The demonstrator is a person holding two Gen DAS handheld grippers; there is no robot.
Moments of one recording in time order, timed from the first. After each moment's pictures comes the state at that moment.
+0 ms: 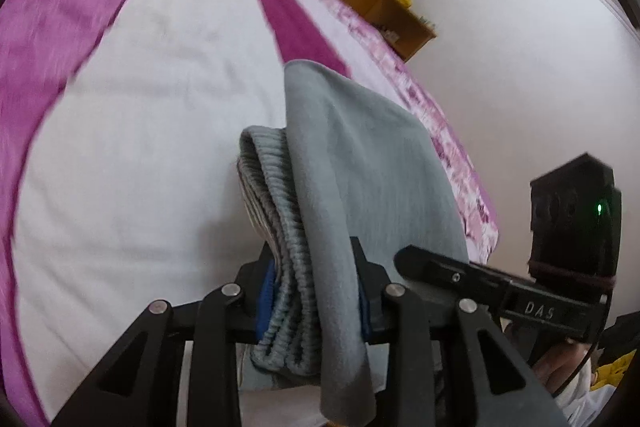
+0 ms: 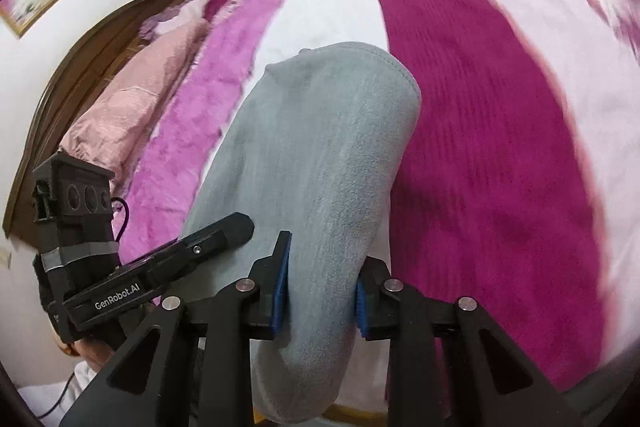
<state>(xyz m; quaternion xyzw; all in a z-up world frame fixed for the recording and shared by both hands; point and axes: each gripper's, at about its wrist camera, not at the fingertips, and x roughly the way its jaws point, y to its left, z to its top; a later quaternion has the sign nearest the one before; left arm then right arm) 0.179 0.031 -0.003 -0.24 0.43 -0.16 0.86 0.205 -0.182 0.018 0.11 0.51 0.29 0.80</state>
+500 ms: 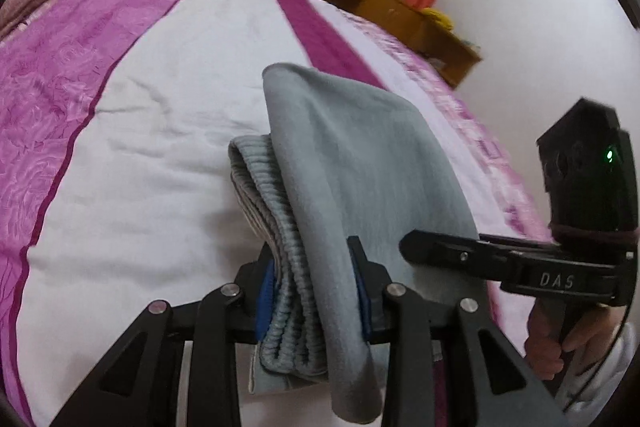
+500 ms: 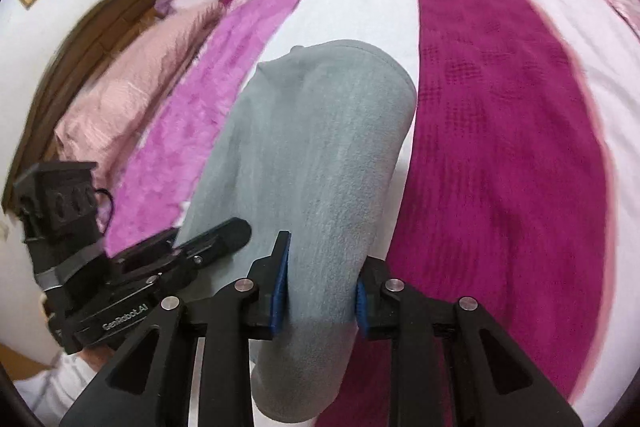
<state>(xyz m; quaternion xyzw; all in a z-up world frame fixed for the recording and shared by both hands) 0.338 0.048 -0.037 -0.19 0.40 -0.05 0.90 0.407 -0.136 -0.017 0.04 0.52 0.36 0.77</state>
